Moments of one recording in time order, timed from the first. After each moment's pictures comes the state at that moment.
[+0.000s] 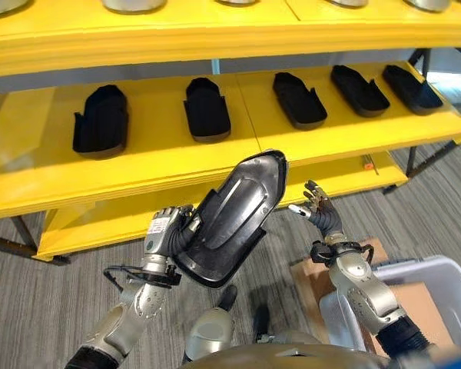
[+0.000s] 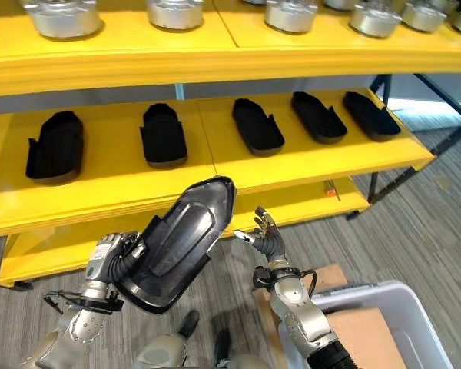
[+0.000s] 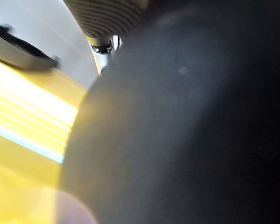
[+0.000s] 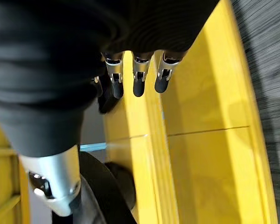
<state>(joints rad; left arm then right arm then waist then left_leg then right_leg) 0.23 0.58 -0.24 -0.03 0.53 -0.21 0.54 -0.04 -0.33 0.41 0.02 0.48 -0.02 -0.31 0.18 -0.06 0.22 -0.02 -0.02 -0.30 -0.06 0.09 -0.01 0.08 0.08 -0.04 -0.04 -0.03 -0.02</state>
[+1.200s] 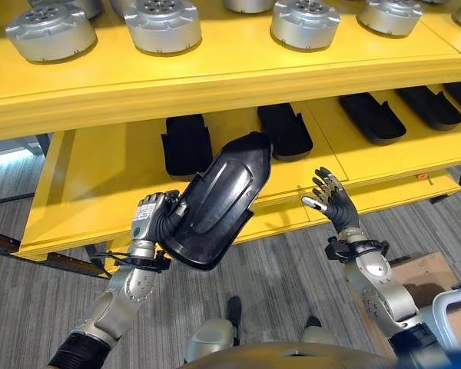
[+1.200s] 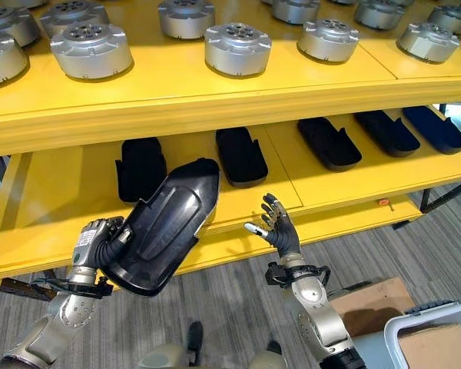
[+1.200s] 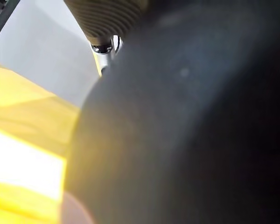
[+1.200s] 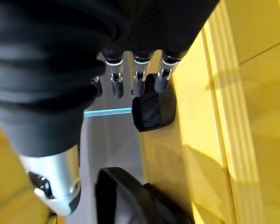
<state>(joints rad) 0.18 0.64 -0.21 0.01 0.48 -0.16 0.54 0.03 -0.35 0.29 -0.09 0.46 -0.07 -0.16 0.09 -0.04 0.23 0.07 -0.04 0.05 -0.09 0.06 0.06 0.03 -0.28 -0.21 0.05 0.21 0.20</state>
